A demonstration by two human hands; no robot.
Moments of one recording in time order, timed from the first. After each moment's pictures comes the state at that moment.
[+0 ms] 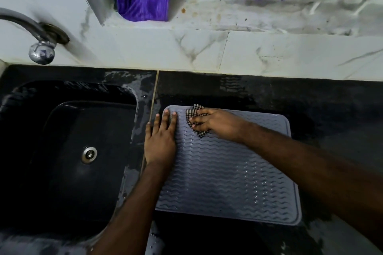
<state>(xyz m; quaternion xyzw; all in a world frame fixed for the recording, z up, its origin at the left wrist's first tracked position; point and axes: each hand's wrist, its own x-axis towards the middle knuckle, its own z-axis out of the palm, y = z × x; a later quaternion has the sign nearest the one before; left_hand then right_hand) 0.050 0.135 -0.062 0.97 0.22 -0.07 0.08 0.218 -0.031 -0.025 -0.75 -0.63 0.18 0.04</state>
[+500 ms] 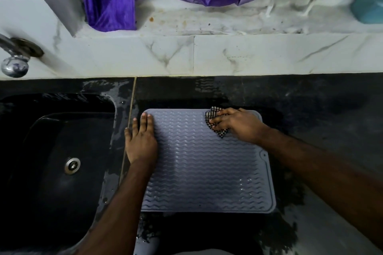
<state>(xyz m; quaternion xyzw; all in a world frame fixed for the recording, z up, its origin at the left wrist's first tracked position) 0.061 0.118 -0.054 0.96 0.27 -0.08 0.04 0.236 -0.164 -0.011 -0.85 -0.49 0.20 0.03</state>
